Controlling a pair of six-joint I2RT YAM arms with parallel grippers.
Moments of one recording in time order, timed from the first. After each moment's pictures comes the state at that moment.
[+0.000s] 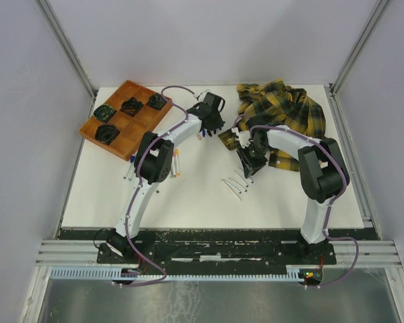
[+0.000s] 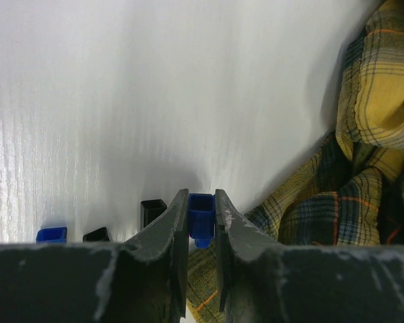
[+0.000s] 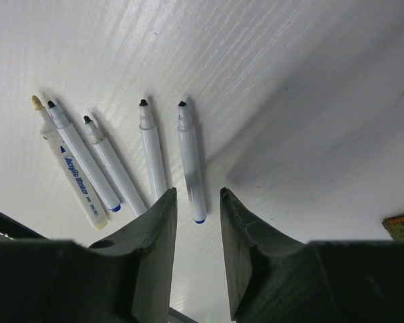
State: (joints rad) left arm -0.55 2.51 2.13 -0.41 -0.13 -0.79; right arm 0.37 1.93 1.31 -0.80 -0.29 -0.13
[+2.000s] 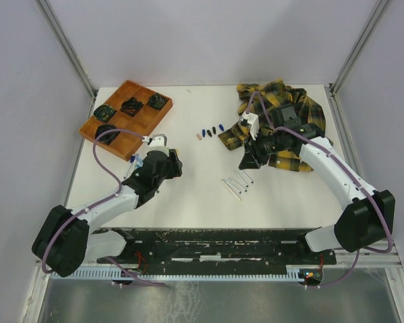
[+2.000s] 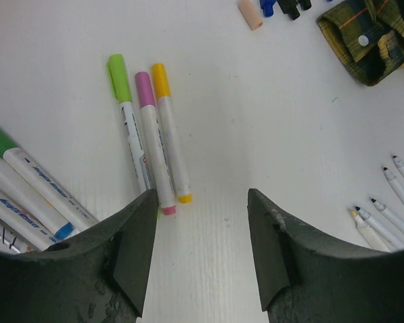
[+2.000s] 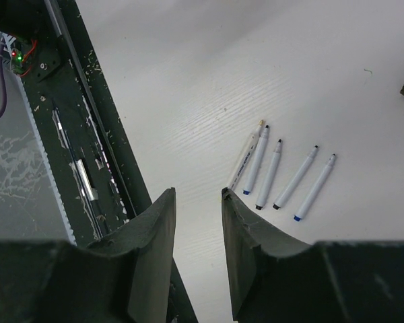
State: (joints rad) left arm -0.56 1.19 0.53 0.13 -0.29 -0.47; right arm 0.35 1.41 1.25 -0.83 -0.78 -0.37
